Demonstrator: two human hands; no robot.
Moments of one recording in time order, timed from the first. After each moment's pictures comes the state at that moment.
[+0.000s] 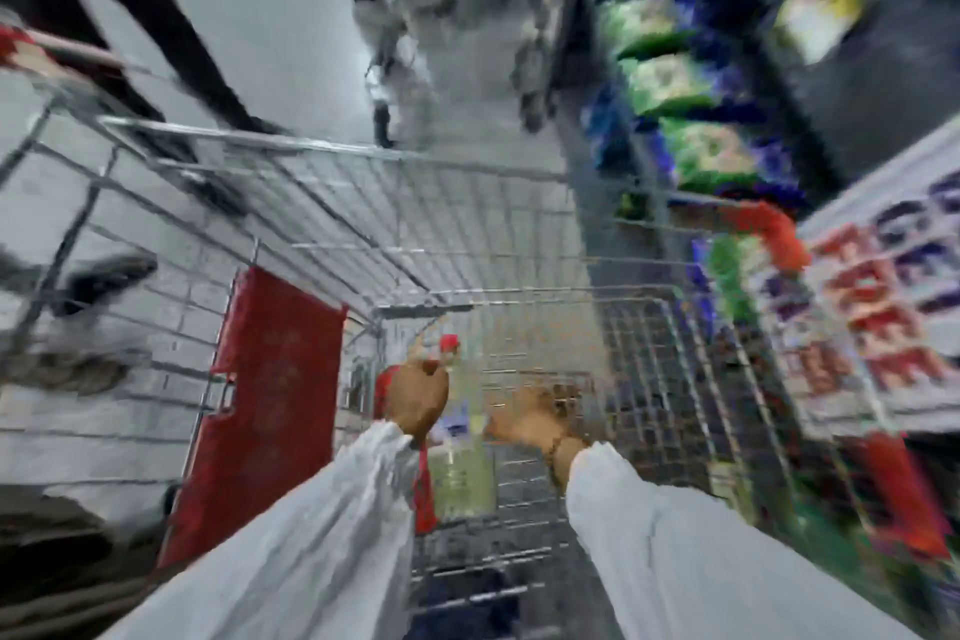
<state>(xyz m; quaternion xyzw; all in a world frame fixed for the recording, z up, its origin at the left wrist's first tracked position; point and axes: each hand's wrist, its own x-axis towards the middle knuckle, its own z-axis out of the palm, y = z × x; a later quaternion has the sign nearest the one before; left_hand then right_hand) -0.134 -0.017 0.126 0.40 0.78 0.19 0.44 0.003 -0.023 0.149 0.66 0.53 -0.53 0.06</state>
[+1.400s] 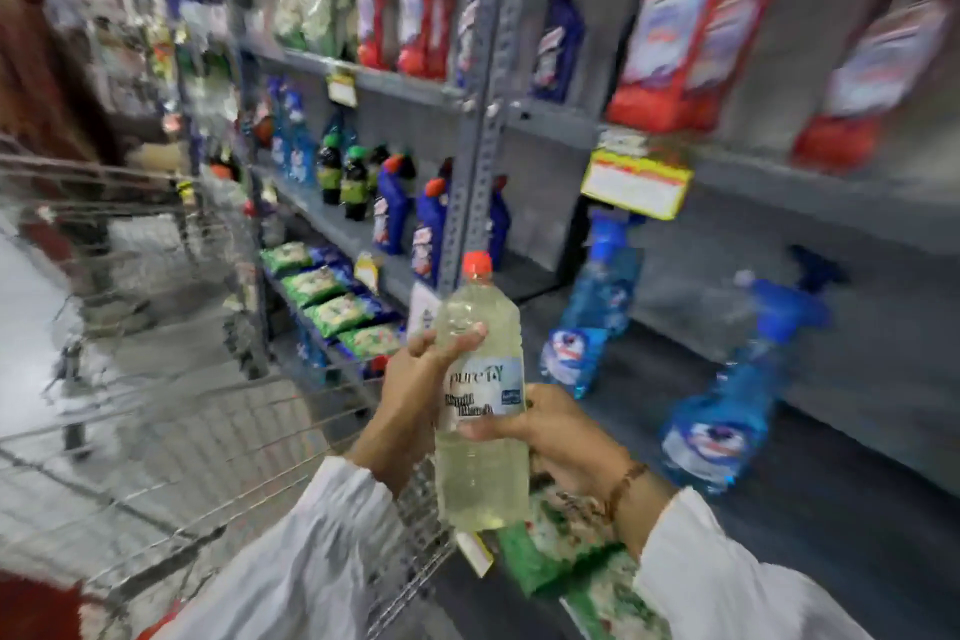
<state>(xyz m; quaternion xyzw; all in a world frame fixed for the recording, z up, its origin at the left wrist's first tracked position) 0.056 -0.175 0.477 0.43 0.28 0.37 0.77 0.150 -0.282 0.494 0.64 0.39 -0.45 -0.48</state>
